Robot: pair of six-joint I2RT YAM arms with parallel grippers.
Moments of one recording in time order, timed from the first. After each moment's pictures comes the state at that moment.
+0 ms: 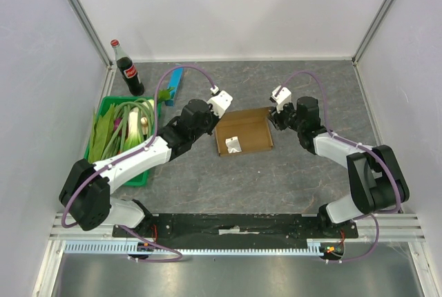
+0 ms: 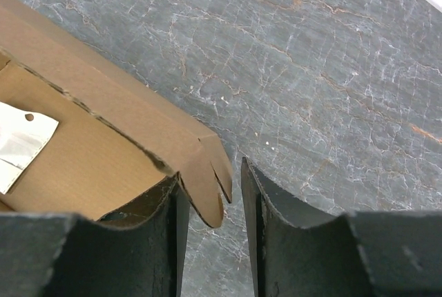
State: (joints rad) left arm -0.73 1.37 0.93 0.00 -0.21 0.24; right arm 0.27 1.49 0.69 0.39 -0.35 -0.33
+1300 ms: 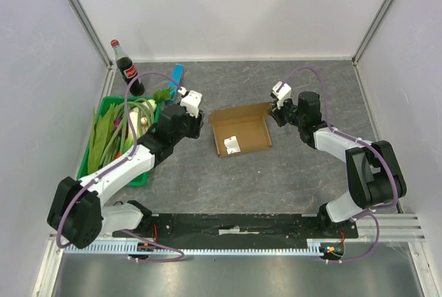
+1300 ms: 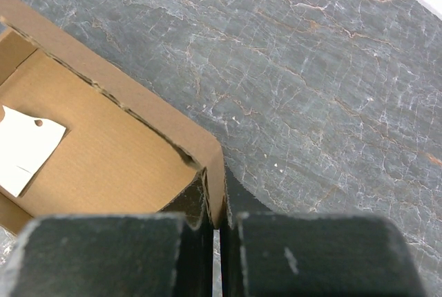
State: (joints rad) left arm -0.55 1.21 0.76 0.00 -0.14 0.01; right arm 0.24 1.54 0.76 0.37 -0.47 -0.33
